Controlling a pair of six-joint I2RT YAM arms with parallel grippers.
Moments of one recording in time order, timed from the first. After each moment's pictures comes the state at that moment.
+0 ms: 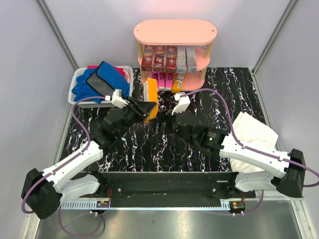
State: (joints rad) left arm -0.66 1.02 0.69 0.24 -0.11 -1.10; right arm 1.09 1.23 1.06 -0.13 0.41 0.59
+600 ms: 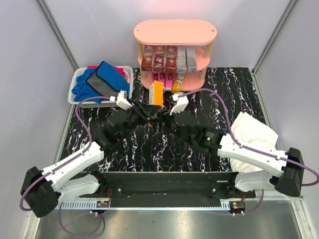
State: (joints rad) left arm -0.72 1.02 0.70 0.23 -0.11 -1.09; right arm 1.09 1.24 1.06 -0.10 0.41 0.57
